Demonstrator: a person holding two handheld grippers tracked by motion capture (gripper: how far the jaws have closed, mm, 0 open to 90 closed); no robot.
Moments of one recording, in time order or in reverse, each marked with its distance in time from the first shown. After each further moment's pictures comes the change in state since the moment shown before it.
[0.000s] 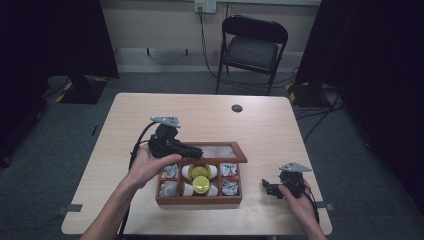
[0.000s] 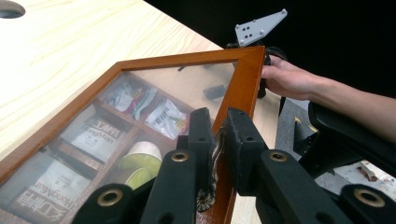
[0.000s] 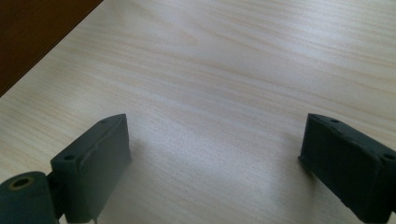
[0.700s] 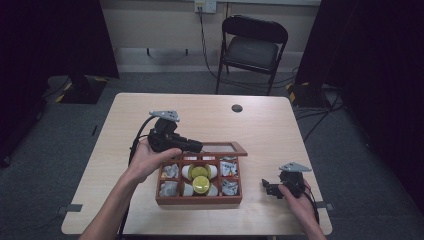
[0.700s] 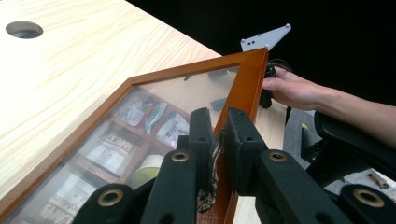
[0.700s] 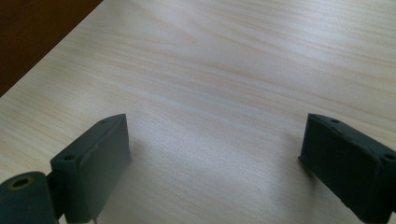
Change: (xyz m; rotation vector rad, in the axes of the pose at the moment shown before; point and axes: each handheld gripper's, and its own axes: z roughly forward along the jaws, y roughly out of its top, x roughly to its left) left arm 0.004 0.012 -0.005 -0.027 0.022 0.020; right arm 0.000 0.000 0.000 0.000 0.001 0.002
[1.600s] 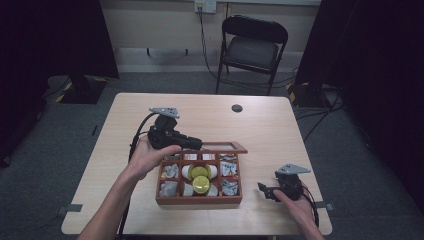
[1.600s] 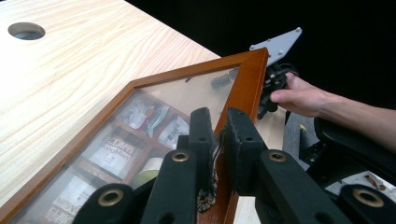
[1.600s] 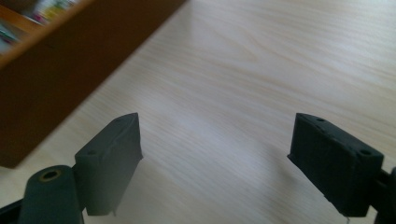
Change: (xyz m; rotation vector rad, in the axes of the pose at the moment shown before) left arm 0.003 0.006 -0.002 0.005 -0.004 -0.007; right arm 0.015 0.006 -0.015 -0.030 0.143 -0.059
